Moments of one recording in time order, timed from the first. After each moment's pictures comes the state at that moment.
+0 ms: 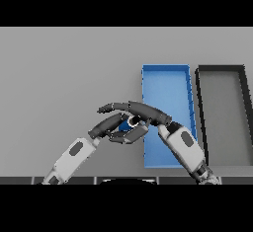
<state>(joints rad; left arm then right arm) -0.31 0.20 -0.59 -1.56 0.05 -0.22 0.02 -0.50 -0.14 0.38 -1.81 -0.27 0.48 0.43</state>
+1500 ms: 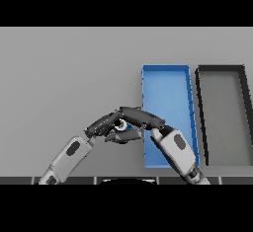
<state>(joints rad) -0.30 0.23 -0.57 -1.54 -0.05 -0.26 -0.03 -0.47 -0.04 0.39 -1.81 -0.23 0.56 0.33</state>
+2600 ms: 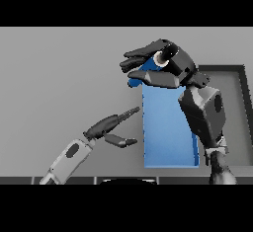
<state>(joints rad) -0.27 0.23 -0.57 -1.58 -0.02 -0.27 0.05 -1.02 -0.30 0.05 -1.70 -0.78 0.11 0.54</state>
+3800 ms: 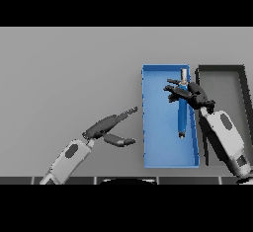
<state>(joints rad) -0.25 0.23 -0.56 -1.57 0.00 -0.27 0.06 -0.49 -0.62 0.40 -1.39 -0.81 -0.17 0.61</state>
